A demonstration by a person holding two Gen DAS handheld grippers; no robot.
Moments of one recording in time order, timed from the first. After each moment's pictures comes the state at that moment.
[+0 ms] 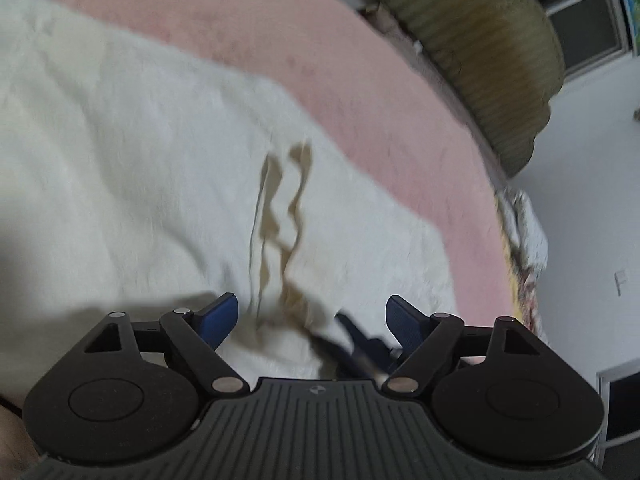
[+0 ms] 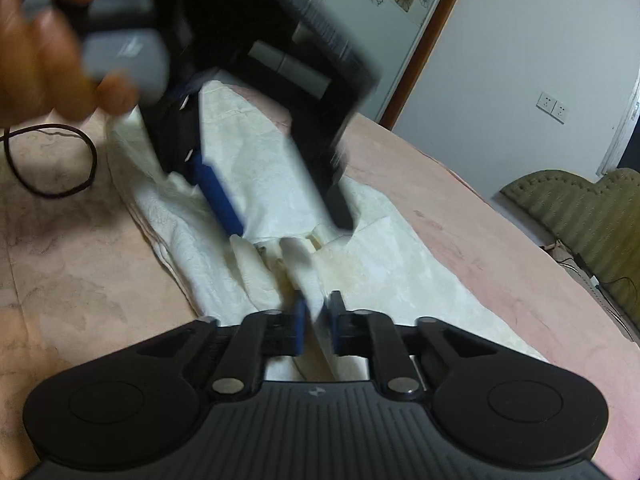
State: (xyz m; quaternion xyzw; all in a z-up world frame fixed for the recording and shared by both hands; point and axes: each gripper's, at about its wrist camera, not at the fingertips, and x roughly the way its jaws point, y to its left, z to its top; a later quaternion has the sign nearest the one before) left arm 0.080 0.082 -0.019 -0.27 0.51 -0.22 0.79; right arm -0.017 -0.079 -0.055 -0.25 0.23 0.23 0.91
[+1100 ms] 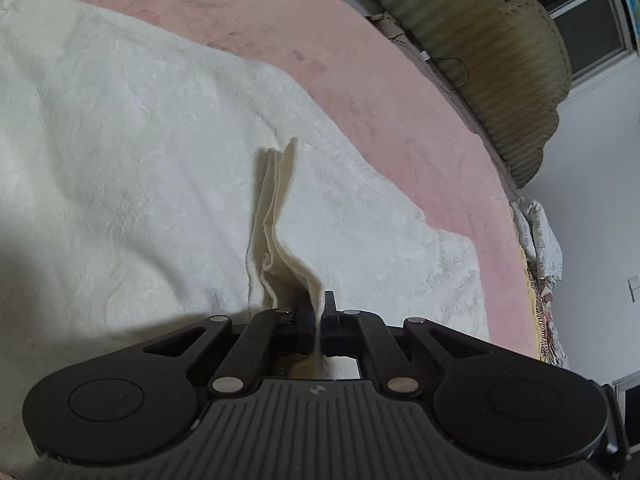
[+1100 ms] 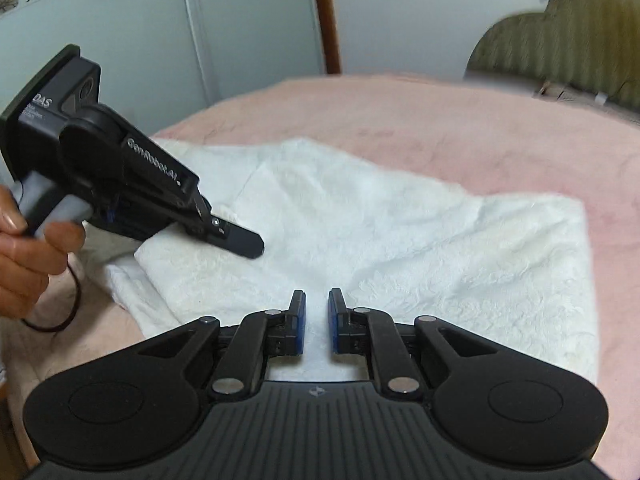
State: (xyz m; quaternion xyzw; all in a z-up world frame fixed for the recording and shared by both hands) left arm 0.094 0.057 -0.057 -0.26 0.50 -0.21 0.80; right arm 0.022 -0.172 -0.049 0.02 0.34 0.21 0.92
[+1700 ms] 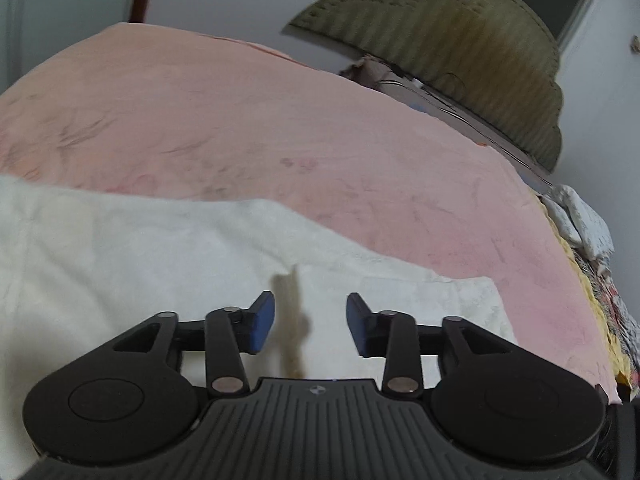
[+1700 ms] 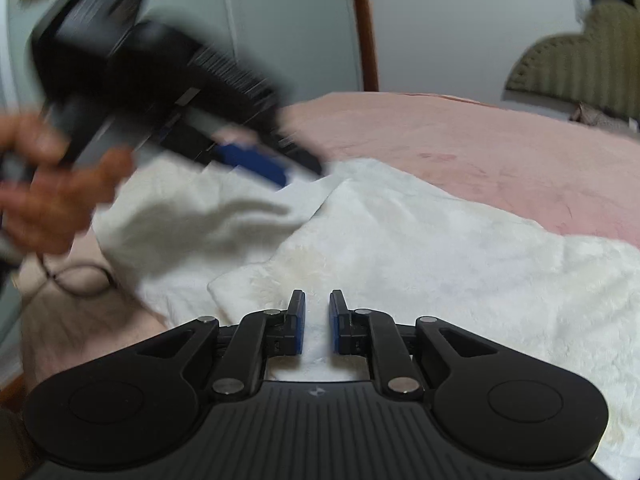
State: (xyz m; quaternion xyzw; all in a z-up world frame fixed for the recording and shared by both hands) left arm 0.104 0.048 0.014 -0.12 0.41 -0.19 0.88; right arm 0.025 -0.121 -0.047 -0.02 0.32 0.26 0.91
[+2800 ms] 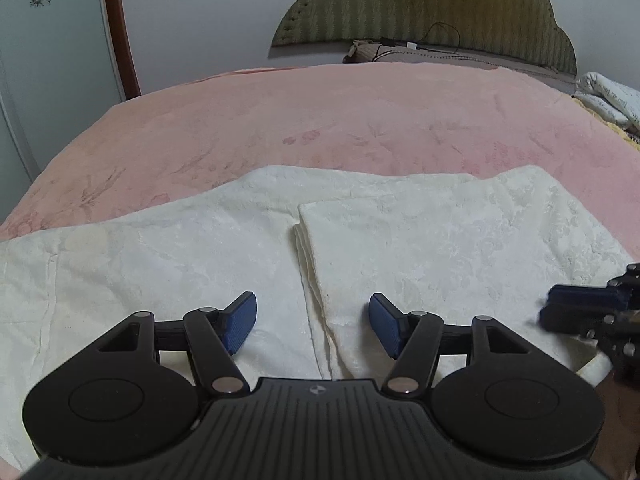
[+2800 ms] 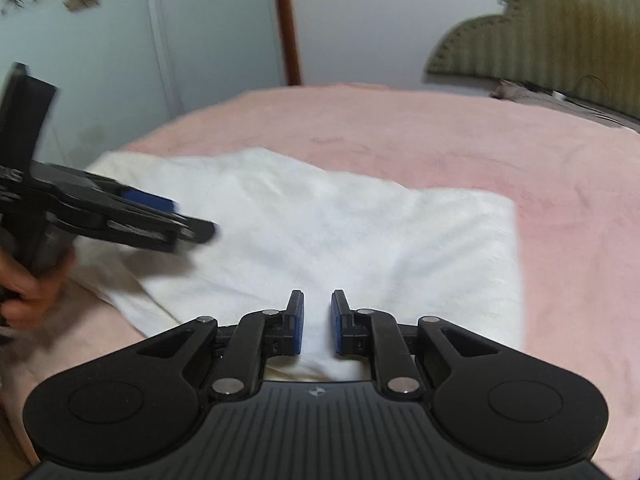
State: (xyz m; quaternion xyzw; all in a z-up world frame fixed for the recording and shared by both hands) left arm 0.046 0.010 -0.023 0.09 0.36 -0.13 0.92; right arm -0.006 -0.200 -0.028 0.03 0.32 0.18 0.93
